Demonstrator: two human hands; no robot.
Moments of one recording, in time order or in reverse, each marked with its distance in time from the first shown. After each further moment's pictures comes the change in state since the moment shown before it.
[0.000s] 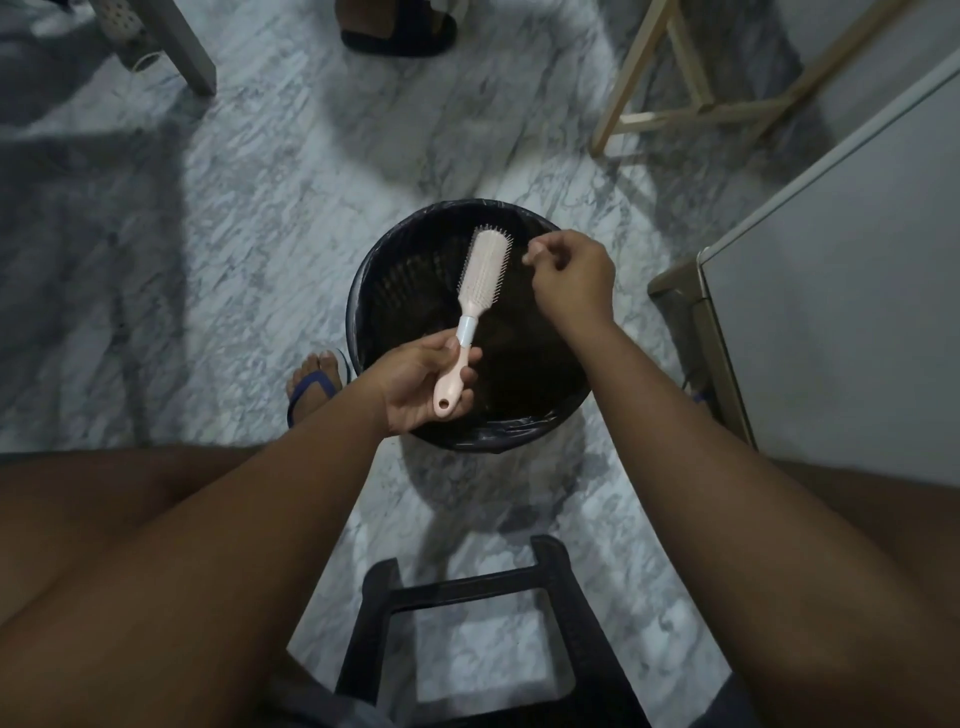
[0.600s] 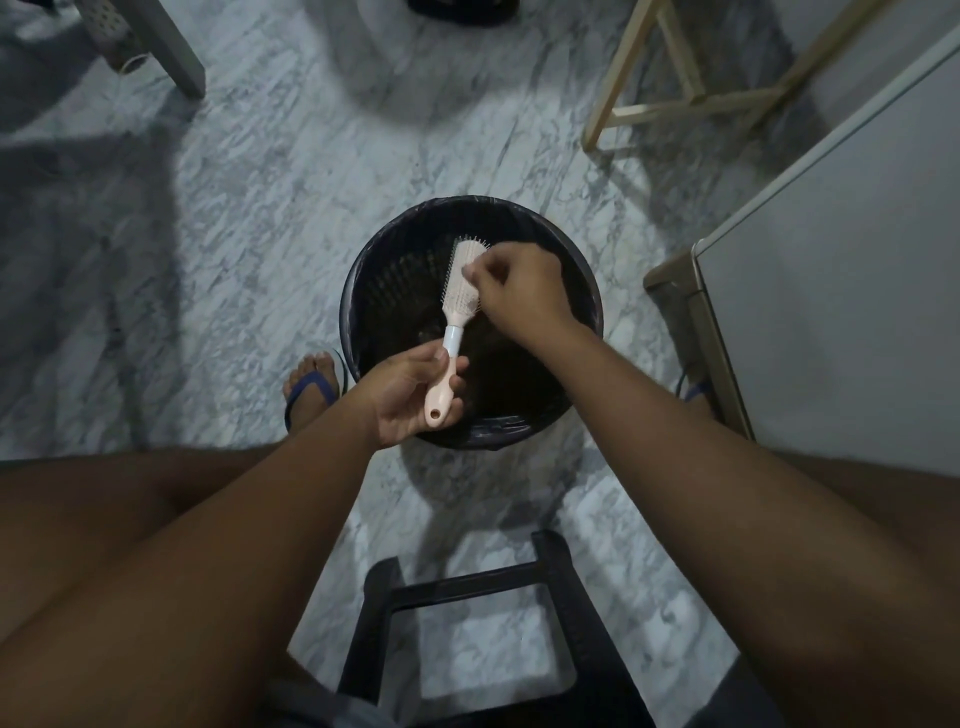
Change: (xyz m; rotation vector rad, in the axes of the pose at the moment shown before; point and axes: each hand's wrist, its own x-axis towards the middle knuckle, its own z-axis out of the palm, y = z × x) left_hand 0.001 -0.012 -0.012 -0.017 0.020 0.022; right_hand -0.020 -0.021 0.014 -0.212 -0.221 -0.152
